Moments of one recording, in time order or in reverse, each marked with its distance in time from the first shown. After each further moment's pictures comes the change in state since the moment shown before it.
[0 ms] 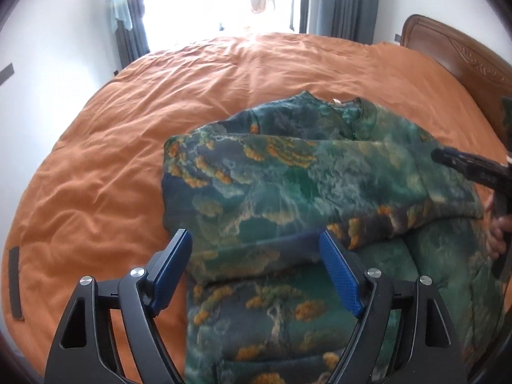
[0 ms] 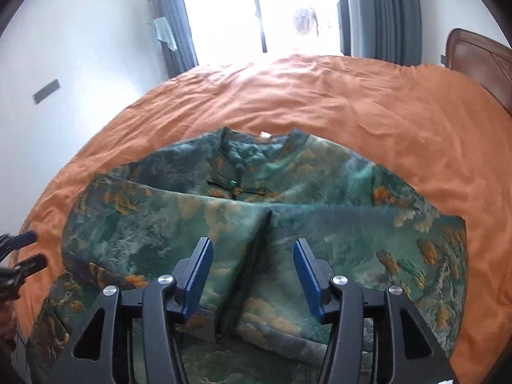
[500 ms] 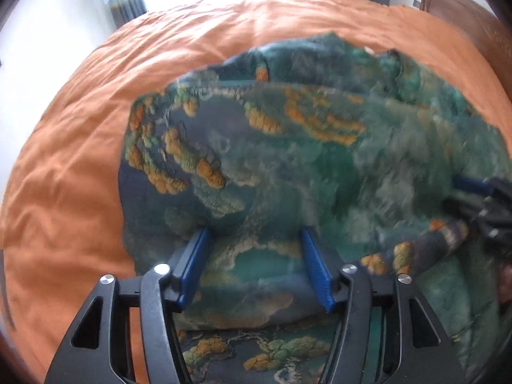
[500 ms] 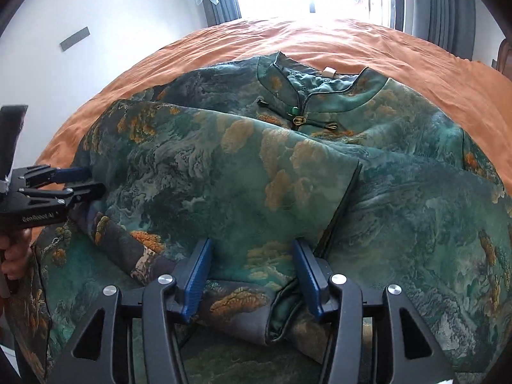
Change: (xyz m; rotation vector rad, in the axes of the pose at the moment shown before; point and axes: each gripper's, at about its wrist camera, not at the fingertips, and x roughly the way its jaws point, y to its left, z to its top) left arm 0.080 -0.008 0.006 0.001 0.162 0.034; right arm 0.084 0.021 -0.031 -0.130 0.200 0.083
